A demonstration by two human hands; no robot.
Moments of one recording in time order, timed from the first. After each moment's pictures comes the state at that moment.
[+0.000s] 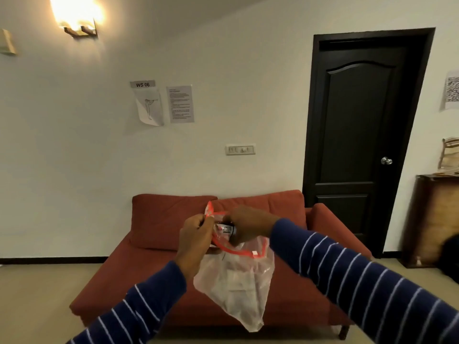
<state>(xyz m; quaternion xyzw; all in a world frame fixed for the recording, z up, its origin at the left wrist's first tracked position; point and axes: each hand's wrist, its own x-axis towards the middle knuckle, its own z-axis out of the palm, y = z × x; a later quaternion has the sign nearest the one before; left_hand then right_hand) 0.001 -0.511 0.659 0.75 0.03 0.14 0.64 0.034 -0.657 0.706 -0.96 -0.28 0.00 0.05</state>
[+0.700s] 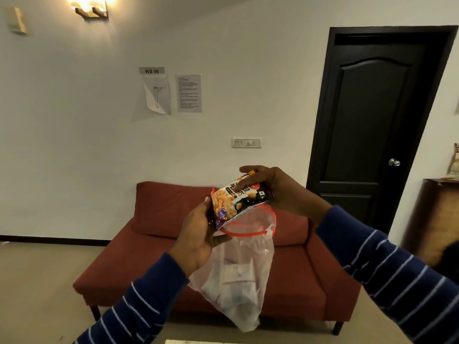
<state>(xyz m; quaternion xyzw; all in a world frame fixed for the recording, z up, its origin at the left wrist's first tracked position) -0.022 -0.512 0.671 0.56 0.03 -0.01 0.83 0.007 -0.709 0.750 -0.83 -0.42 -0.11 0.36</state>
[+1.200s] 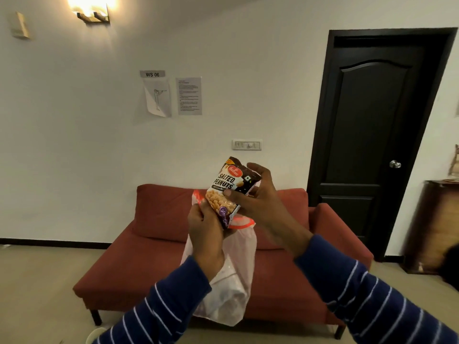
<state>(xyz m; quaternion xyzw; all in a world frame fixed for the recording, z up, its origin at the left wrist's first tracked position) -0.028 -0.544 0.671 0.53 0.06 0.21 0.82 -0.009 -0.661 0.711 -0.62 -0.20 -0.03 0.75</state>
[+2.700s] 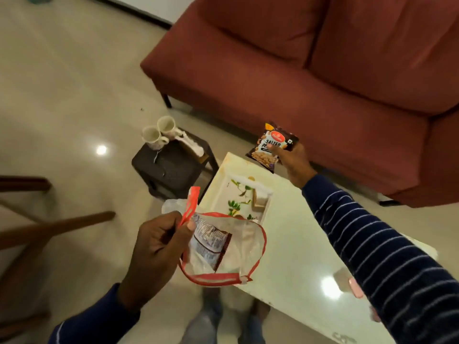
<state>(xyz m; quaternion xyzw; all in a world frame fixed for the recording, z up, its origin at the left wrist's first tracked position) -0.149 -0.326 0.350 0.77 0.18 0.13 0.59 0.148 -0.500 0.245 -0.74 0.09 0.25 0.62</state>
